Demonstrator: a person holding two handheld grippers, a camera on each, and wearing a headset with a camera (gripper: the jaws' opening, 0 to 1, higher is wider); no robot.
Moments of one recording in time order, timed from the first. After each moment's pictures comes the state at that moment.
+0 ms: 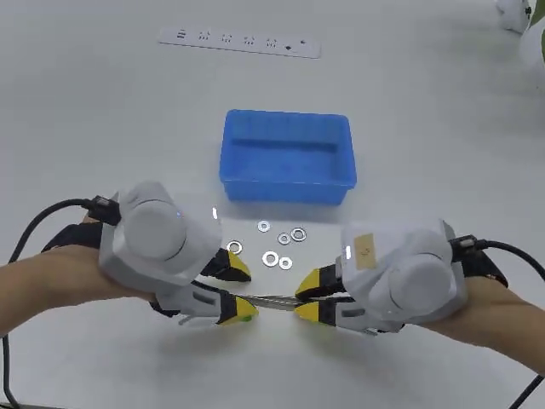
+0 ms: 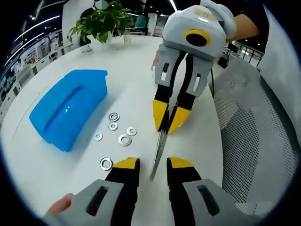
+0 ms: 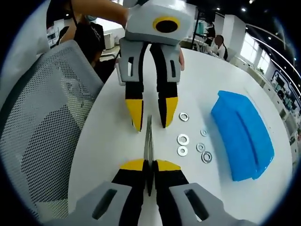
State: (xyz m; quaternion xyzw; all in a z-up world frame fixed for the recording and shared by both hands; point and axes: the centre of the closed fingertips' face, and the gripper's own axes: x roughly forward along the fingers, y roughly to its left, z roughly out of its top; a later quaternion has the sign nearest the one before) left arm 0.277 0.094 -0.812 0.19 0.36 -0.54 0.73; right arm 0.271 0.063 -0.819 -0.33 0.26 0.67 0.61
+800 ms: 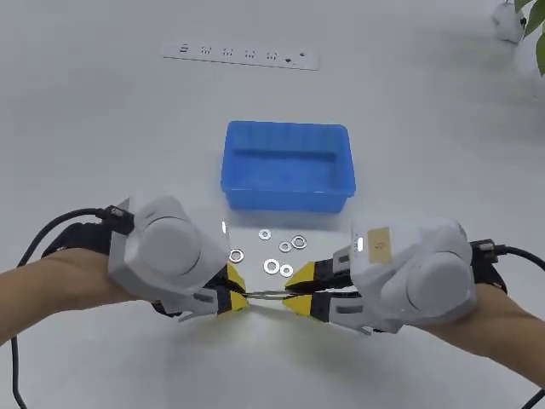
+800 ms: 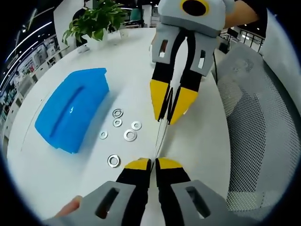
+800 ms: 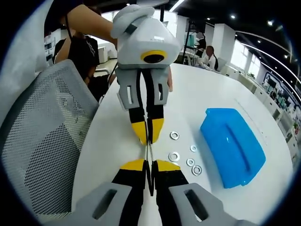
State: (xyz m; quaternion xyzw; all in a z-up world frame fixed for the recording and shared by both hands) left arm 0.279 0.103 -0.816 0.26 0.36 -0.53 0.72; right arm 0.275 0.078 -0.788 -0.28 0.22 0.66 0.66
